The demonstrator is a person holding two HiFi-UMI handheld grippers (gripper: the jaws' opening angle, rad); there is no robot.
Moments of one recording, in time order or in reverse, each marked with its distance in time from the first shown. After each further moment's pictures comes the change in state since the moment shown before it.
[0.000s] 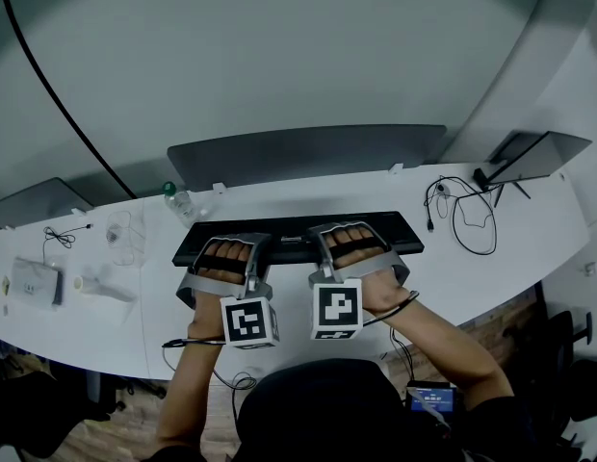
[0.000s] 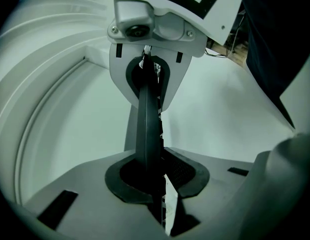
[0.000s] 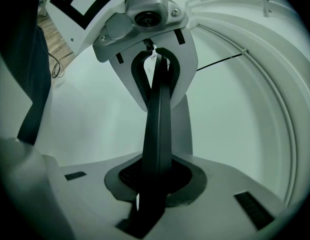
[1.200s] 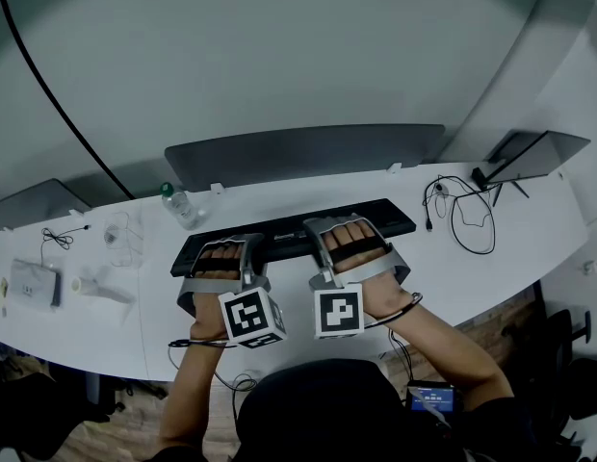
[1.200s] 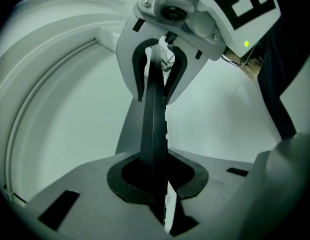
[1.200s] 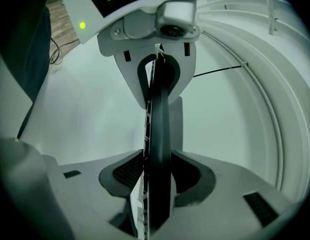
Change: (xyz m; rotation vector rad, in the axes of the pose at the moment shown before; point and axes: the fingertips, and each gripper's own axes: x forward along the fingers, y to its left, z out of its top) left arm 0.006 0.001 -0.012 -0.166 0.080 -0.051; right arm -0.002 -0.016 0.006 -0.036 -0.045 -0.122
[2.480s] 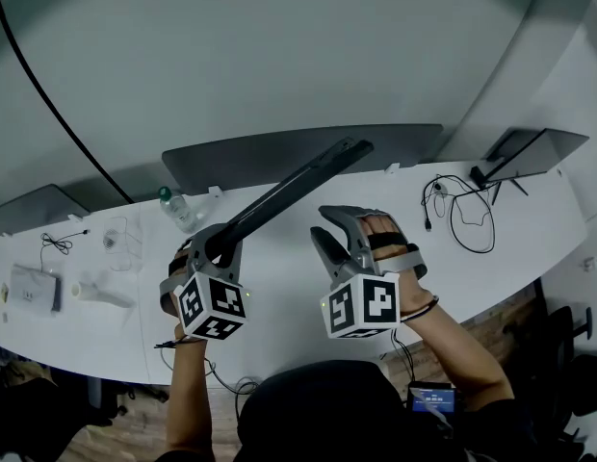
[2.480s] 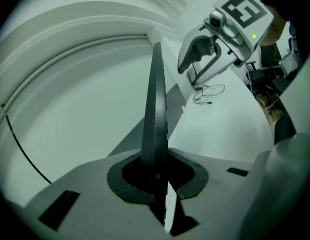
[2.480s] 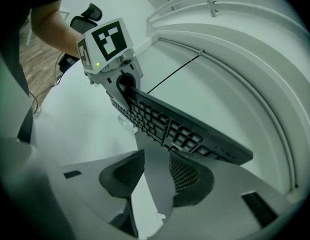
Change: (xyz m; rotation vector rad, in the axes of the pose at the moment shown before) left arm -0.010 0.046 -0.043 -0.491 -0.117 0.045; right arm -0.029 -0.049 -0.023 0.365 -0.099 -0.057
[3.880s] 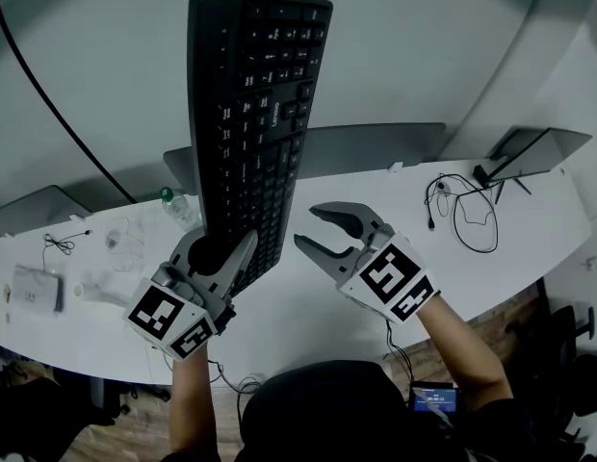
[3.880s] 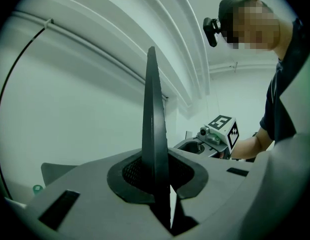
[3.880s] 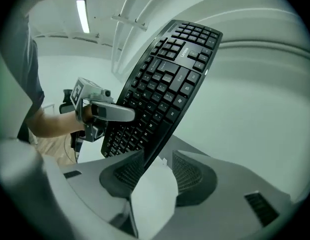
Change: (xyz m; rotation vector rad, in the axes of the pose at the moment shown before) left arm -0.083 0.032 0.096 -0.640 -0.632 -0.297; right arm -0.009 -0.003 0.044 0.644 -0.313 0.356
